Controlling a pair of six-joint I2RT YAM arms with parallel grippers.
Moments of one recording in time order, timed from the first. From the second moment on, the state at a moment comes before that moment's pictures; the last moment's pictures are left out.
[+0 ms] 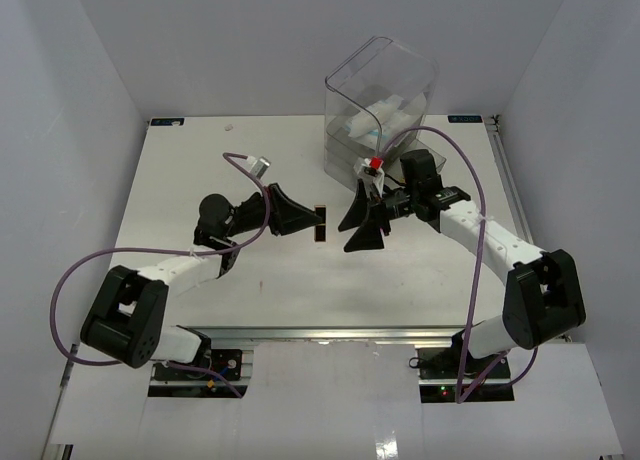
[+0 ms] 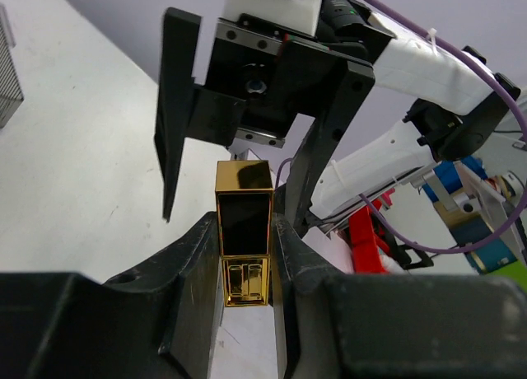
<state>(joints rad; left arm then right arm) -0.40 1.36 0.58 1.07 0.93 -1.04 0.44 1.45 1.04 -0.27 -1.32 -0.18</state>
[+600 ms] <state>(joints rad) -0.46 1.42 0.62 1.18 0.90 -1.04 0.51 1.48 1.04 0.04 -1.25 0.18</state>
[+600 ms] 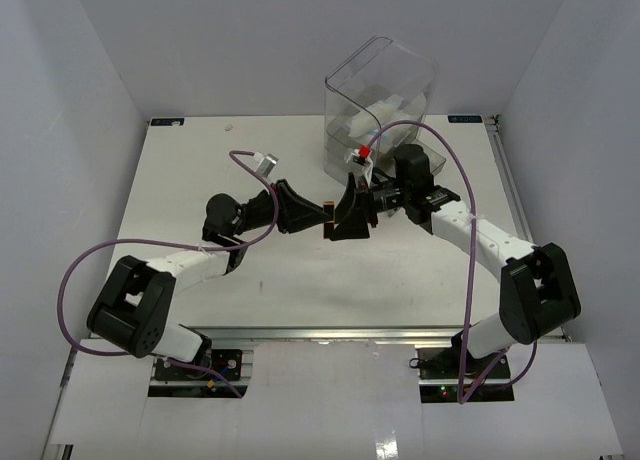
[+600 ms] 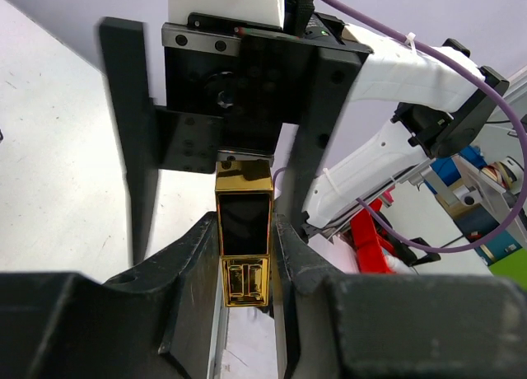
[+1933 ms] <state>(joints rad) -0.46 1.02 0.71 0.44 0.52 -0.58 0.16 1.34 0.95 -0.25 -1.01 -0.09</state>
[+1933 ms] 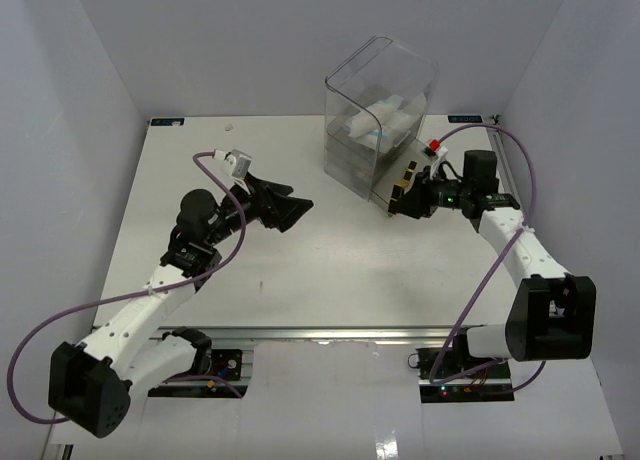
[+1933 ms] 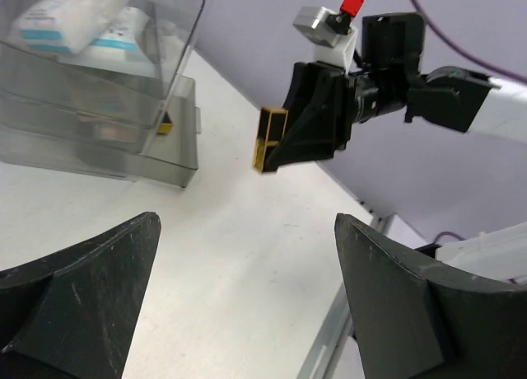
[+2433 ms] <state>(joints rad) -0.46 0.86 0.64 0.08 0.31 -0.29 -0.08 1.80 1.33 -0.31 -0.77 0.00</state>
